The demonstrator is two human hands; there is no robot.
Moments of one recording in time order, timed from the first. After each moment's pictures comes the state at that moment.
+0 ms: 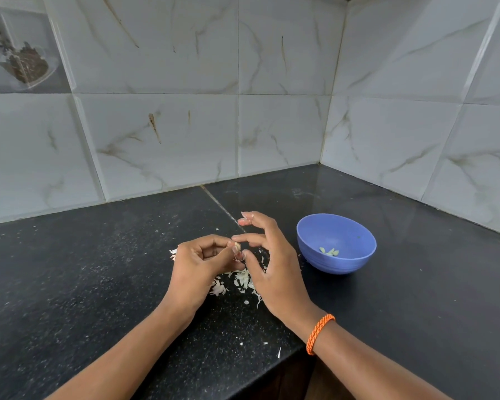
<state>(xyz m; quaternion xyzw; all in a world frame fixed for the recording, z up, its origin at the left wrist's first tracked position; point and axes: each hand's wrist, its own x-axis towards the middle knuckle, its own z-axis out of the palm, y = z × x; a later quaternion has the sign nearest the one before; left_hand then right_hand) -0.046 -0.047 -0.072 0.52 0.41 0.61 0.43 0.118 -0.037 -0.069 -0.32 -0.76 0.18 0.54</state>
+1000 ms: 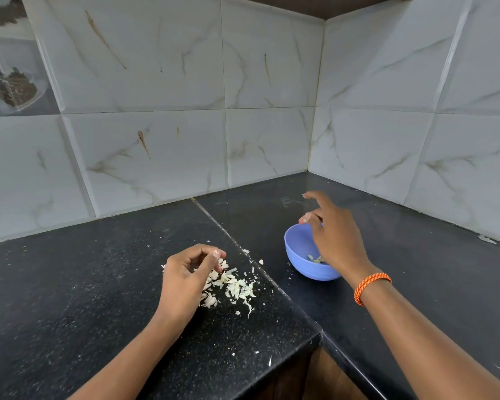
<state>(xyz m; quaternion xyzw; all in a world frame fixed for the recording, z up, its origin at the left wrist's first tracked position) -0.051 -0.043 -0.073 0.58 0.47 0.60 0.30 0.231 0.017 -0.014 -0.58 -0.70 0.05 0.43</state>
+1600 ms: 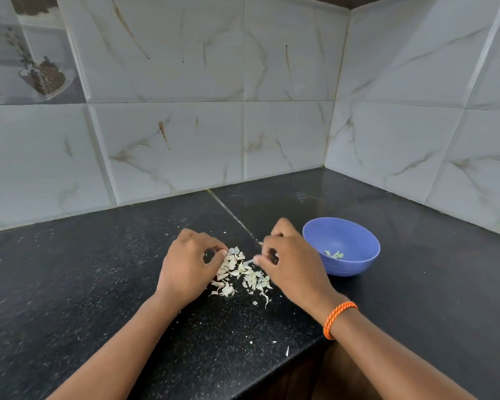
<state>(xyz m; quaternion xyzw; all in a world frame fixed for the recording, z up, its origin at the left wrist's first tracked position) -0.095 -0.020 -0.080 0.71 0.58 0.40 0.02 0.139 -0.025 -0.051 -0.50 -0.80 0.02 0.32</state>
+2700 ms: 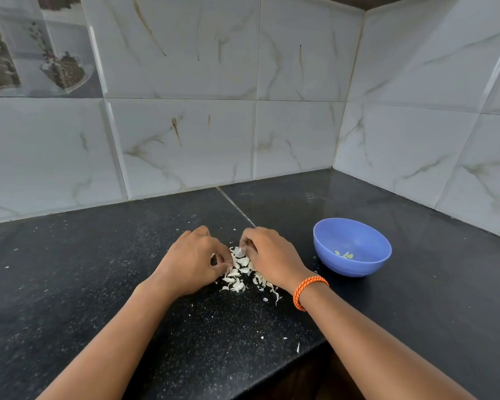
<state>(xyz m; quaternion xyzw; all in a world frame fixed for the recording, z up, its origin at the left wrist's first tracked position) -0.120 -0.021 -0.063 0.80 0.56 0.23 -0.01 0.088 0.009 -0.053 -0.48 -0.84 0.08 0.23</state>
